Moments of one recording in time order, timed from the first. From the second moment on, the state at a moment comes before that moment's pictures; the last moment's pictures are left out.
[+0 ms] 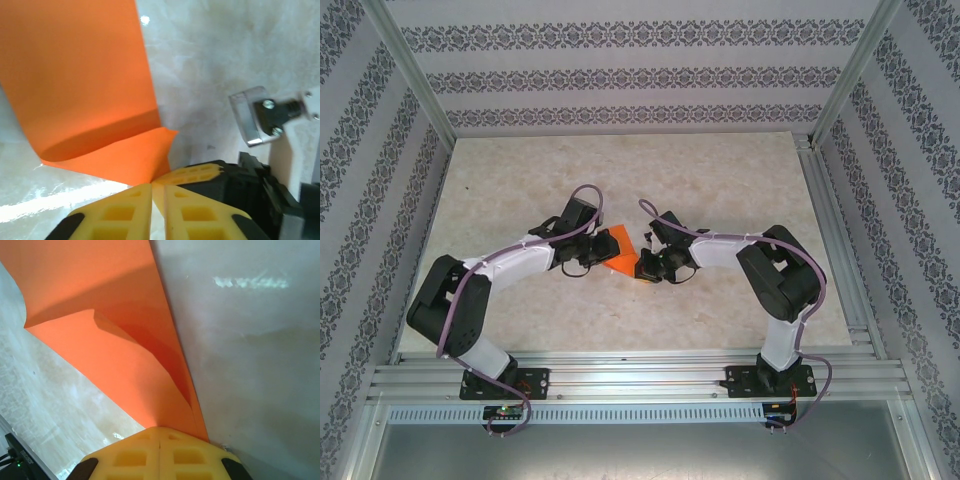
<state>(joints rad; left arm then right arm) -0.53 1.58 0.91 -0.25 0.36 -0.84 0.65 1.86 0.98 -0.23 -0.49 0.73</state>
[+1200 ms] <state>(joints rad) -0.59 1.79 0.92 -0.19 0.37 -0.82 0.65 1.88 1.02 -0.30 -0.47 0.69</state>
